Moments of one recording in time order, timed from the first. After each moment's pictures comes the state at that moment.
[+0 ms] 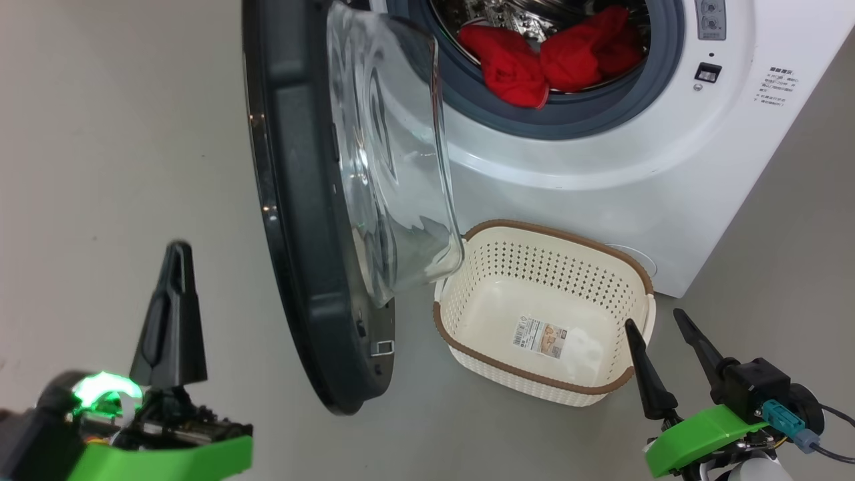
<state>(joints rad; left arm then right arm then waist) -0.11 0.04 0.01 -0.16 -0.47 -0.13 -0.25 -0.08 -0.05 0.01 0.33 0.19 0.12 -0.25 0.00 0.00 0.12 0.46</state>
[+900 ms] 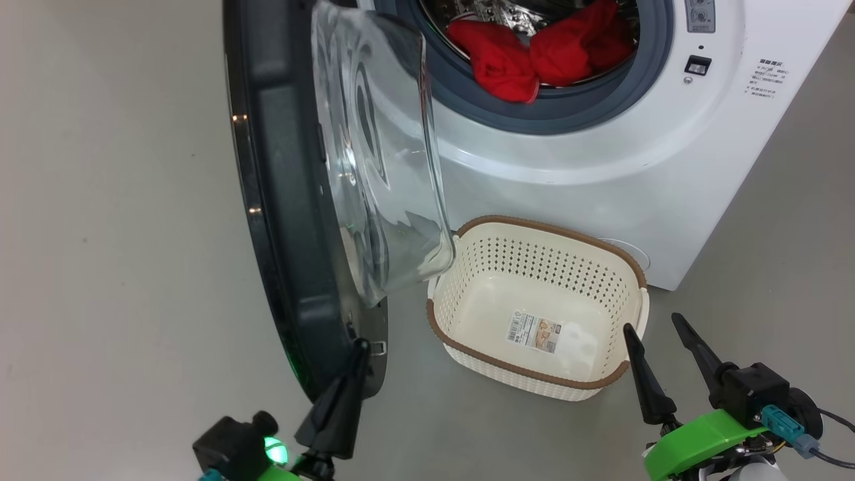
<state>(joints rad) -0.08 0.05 -0.32 0.08 -0.47 -0.13 -0.26 -0.07 -0.05 0.02 0.32 0.19 0.12 -0.25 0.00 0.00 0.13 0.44</state>
